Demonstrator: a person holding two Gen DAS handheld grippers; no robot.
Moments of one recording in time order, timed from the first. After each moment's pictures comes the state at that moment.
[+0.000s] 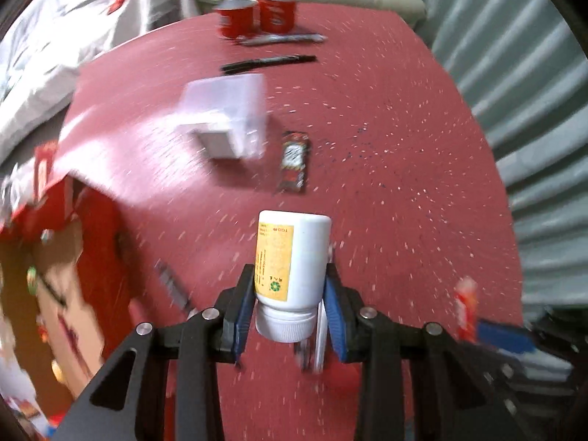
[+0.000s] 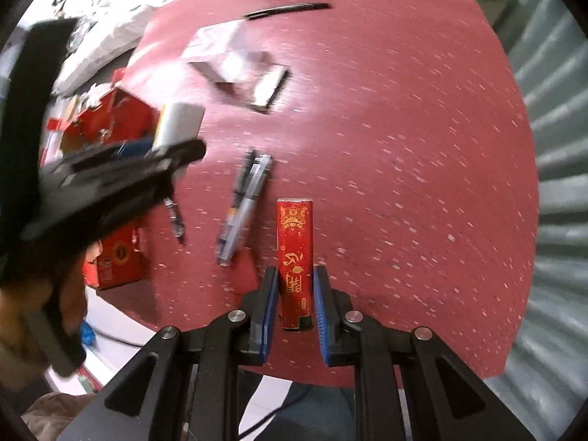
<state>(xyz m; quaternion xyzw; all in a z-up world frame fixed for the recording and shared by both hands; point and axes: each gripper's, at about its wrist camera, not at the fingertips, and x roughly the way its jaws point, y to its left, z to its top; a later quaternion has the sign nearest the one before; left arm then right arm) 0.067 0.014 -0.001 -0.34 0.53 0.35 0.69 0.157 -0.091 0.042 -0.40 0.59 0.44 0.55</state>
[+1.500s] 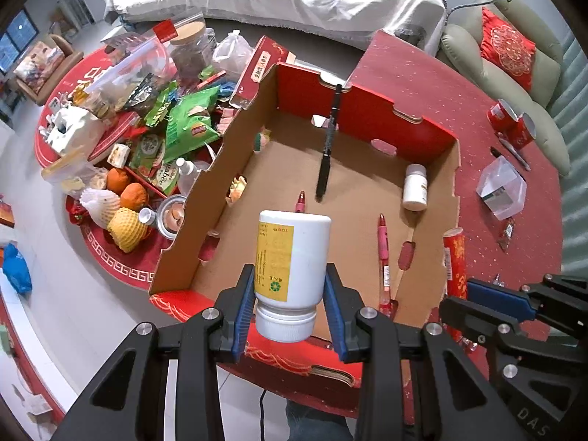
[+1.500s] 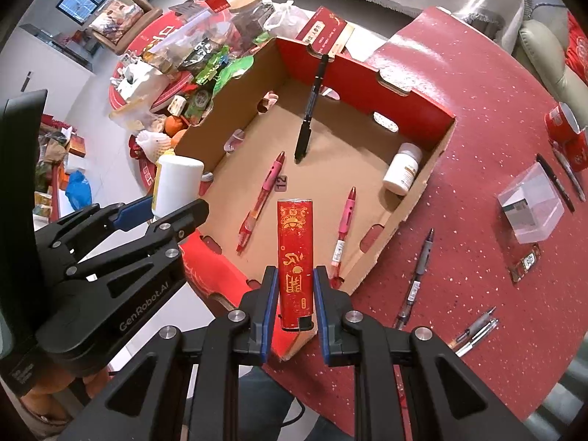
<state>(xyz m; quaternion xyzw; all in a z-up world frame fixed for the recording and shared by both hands) -0.238 0.000 0.025 -0.47 0.40 0.59 0.52 -0.134 0.025 0.024 -0.54 0.45 0.61 0.37</state>
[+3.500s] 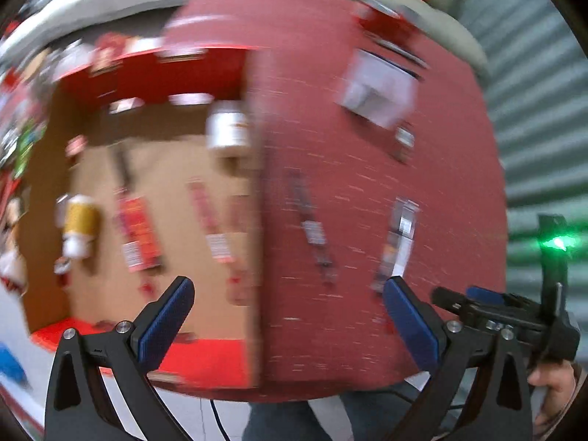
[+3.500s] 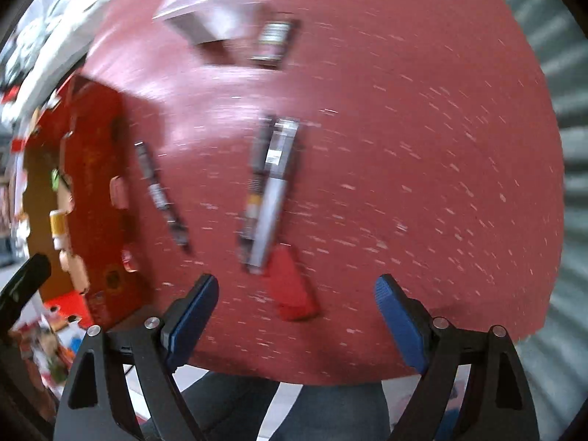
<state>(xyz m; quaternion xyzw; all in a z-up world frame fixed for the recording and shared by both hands) -0.076 -0.011 -0.007 -0.46 0.49 0.38 0.64 0.125 -0.090 -0.015 -0.39 0.64 0.33 0.57</state>
